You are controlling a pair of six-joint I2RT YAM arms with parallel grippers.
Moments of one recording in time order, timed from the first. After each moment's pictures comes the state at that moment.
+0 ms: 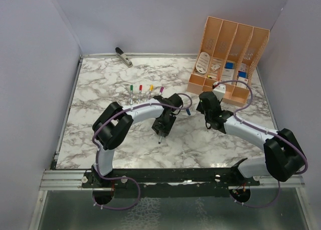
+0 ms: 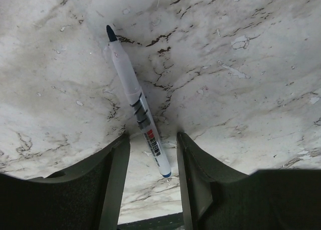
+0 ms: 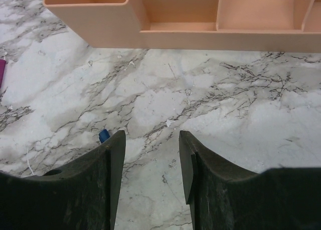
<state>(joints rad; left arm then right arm) -0.84 1.94 1.35 -0.85 0.02 -0.42 0.57 1.36 0.72 -0.01 0.62 0.60</state>
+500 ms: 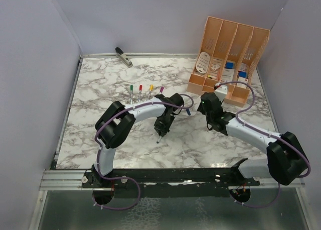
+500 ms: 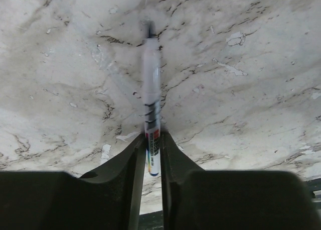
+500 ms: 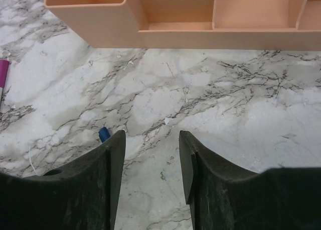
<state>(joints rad) -0.84 1.99 1.40 -0.90 0.04 -0.38 0.57 1.32 0.69 -0.01 0.62 0.61</state>
